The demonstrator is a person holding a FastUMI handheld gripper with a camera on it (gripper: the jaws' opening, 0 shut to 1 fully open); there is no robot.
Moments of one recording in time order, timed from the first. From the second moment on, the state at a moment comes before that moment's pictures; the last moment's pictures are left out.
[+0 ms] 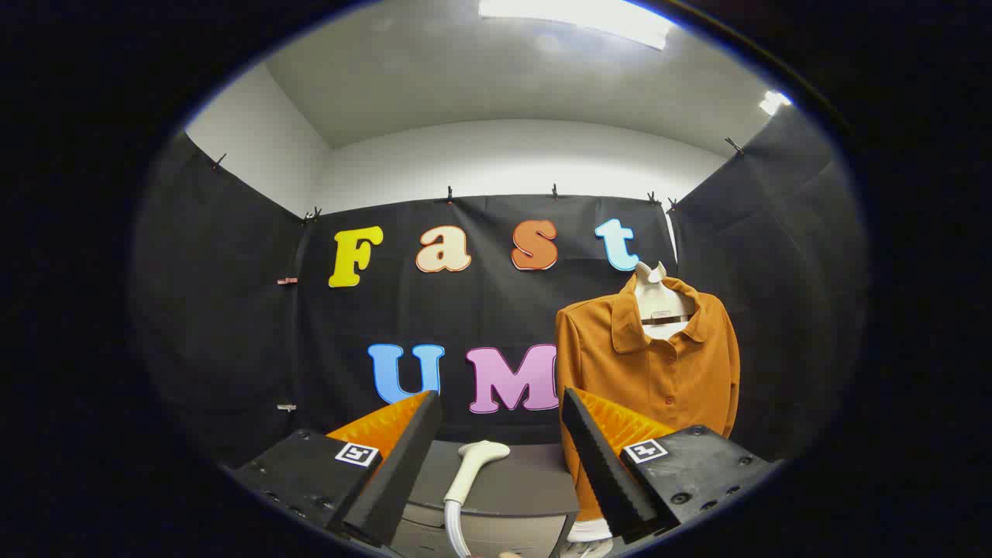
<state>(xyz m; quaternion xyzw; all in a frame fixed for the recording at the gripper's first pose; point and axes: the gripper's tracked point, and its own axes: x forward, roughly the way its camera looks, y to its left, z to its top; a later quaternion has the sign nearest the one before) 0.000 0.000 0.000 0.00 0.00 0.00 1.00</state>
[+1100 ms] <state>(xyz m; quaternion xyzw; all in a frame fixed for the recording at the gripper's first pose) 0.005 0.033 -0.012 -0.02 0.03 -0.01 1.00</state>
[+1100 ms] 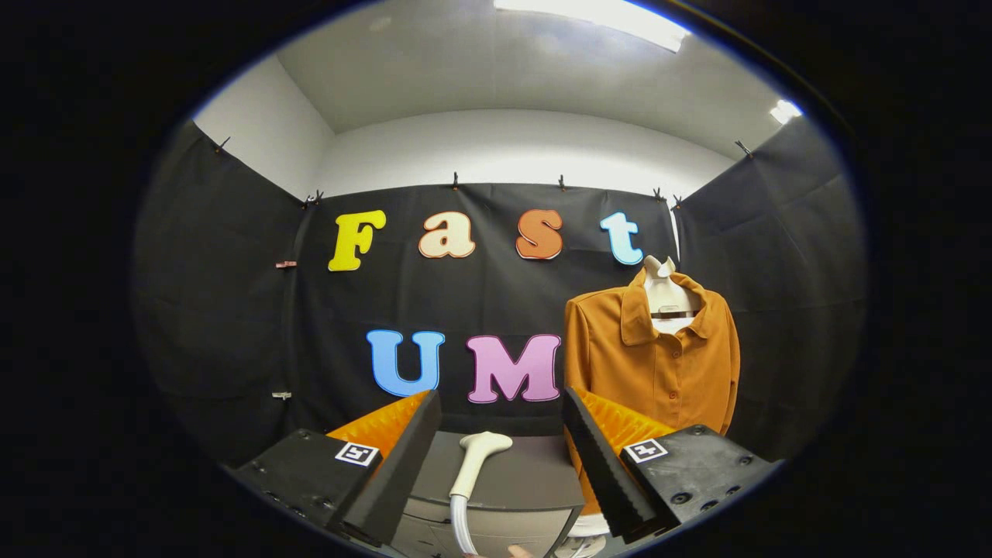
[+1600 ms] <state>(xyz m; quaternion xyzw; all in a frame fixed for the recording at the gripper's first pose) 0.022 0.092 -0.060 -0.01 0.08 -0.01 1.00</state>
